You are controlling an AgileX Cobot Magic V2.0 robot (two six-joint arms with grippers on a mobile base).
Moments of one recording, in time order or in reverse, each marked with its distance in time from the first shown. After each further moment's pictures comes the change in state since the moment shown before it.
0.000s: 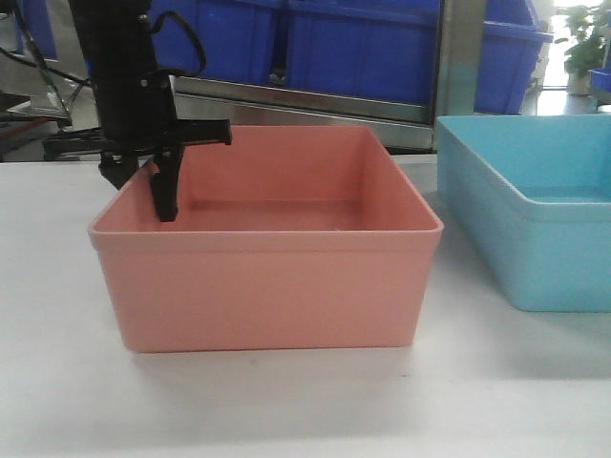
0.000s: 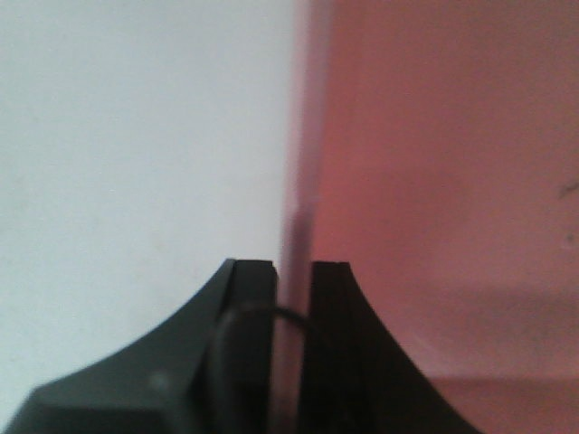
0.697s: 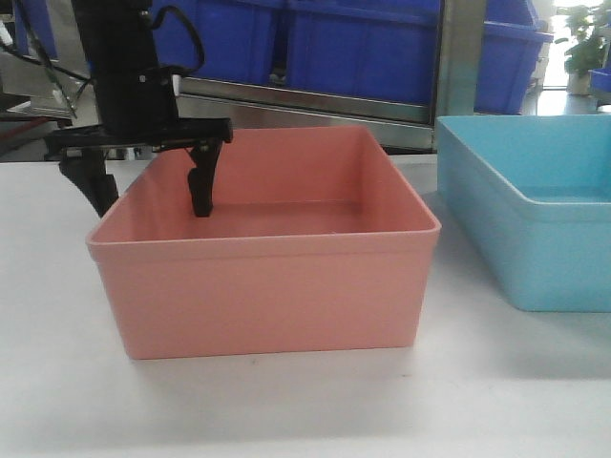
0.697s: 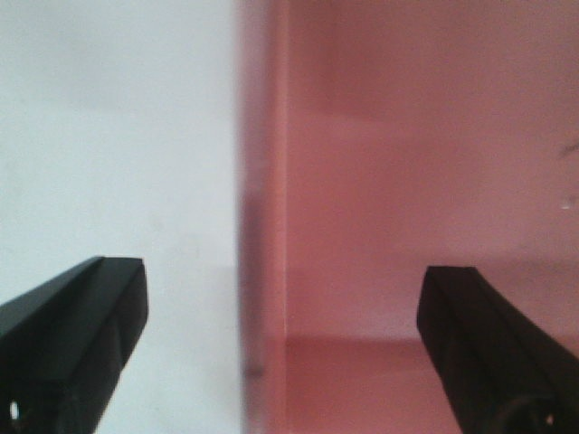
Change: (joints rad) left arm 0.000 0.006 -0.044 -0.010 0.055 0.087; right arm 0.000 0.000 0.000 0.000 0.000 0.000
